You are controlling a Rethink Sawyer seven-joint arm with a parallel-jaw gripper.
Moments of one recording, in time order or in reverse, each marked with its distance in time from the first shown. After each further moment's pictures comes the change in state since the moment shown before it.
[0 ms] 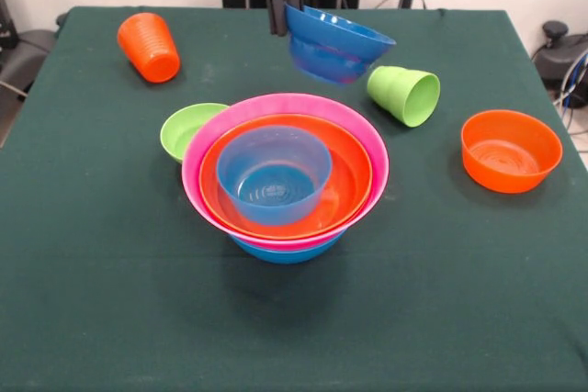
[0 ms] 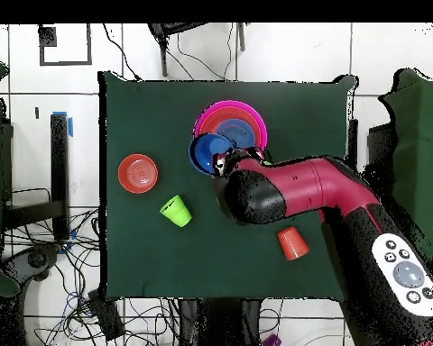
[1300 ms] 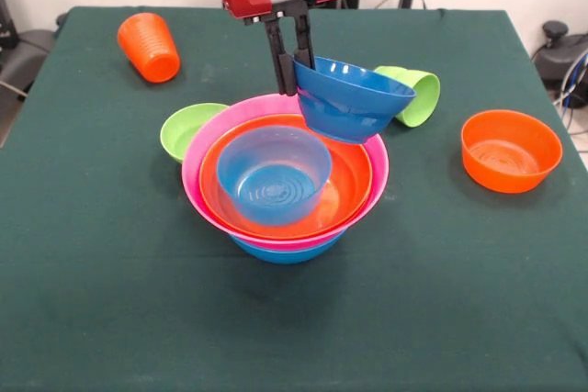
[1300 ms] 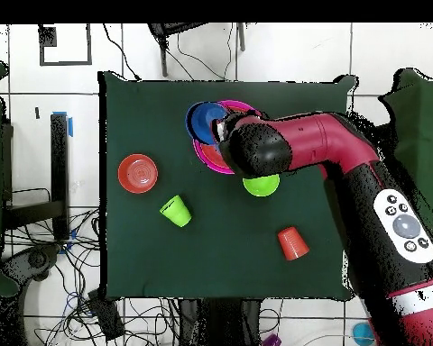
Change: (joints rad) arm 0.000 0.177 0.095 -0.240 -0.044 0.158 -0.095
